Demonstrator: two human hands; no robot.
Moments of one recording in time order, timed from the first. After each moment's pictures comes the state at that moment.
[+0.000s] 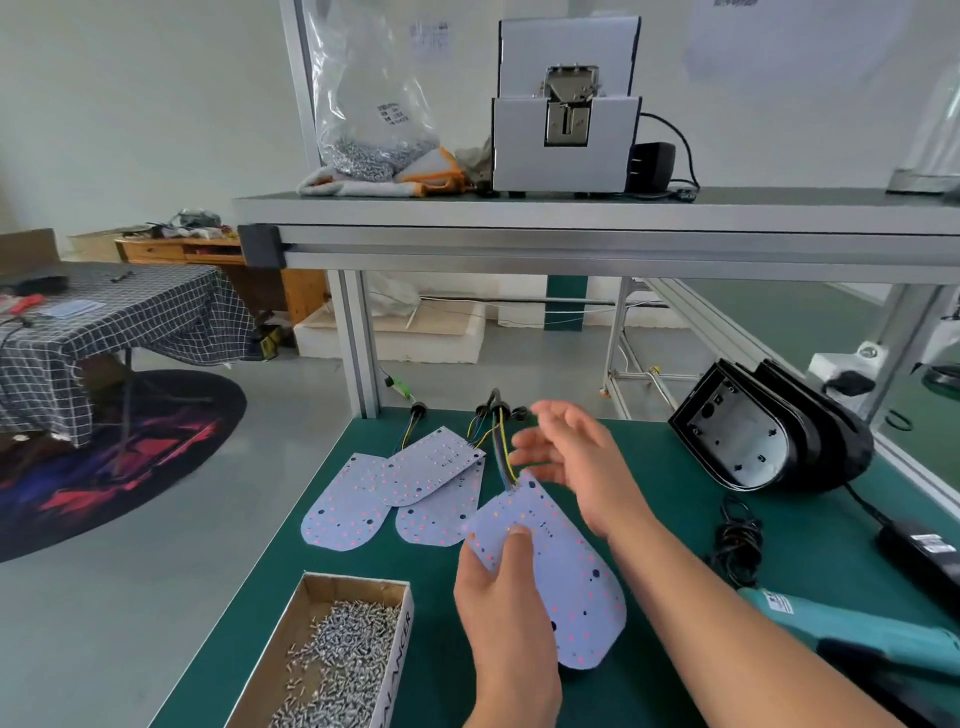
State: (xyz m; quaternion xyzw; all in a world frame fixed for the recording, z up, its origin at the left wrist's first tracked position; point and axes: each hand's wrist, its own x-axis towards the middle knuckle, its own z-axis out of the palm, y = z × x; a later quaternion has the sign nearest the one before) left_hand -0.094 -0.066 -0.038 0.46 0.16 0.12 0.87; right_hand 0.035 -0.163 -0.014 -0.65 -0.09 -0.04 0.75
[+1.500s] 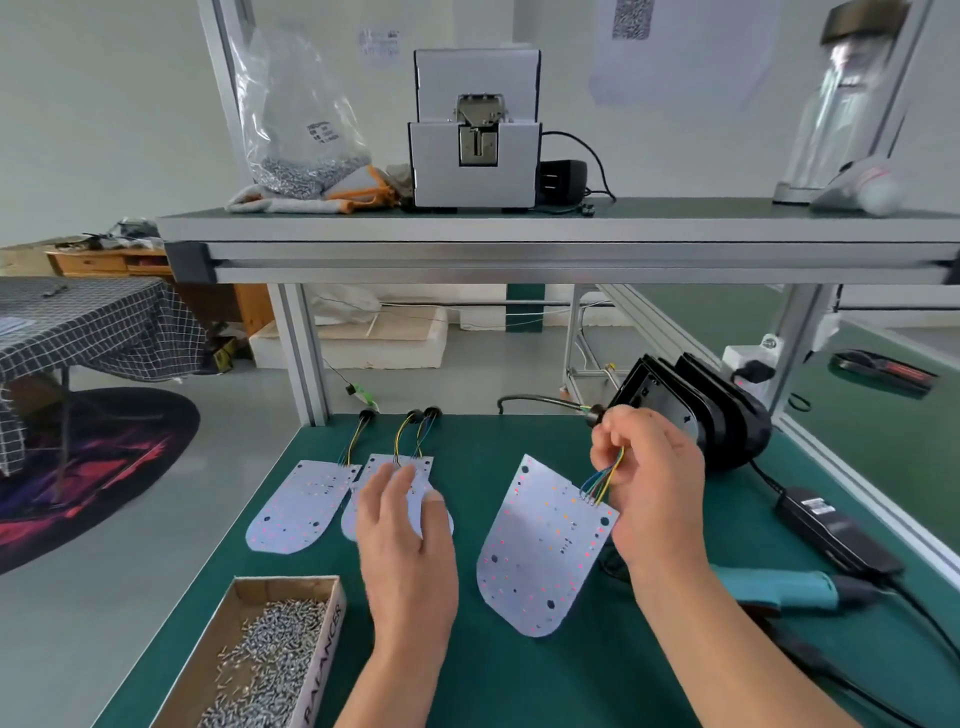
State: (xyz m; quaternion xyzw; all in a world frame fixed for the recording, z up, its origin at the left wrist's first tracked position) left_hand -0.082 -0.033 -0.030 0.78 0.08 0.26 0.56; right_hand -0.061 -0.233 0.029 -0.54 -0.02 -0.27 0.80
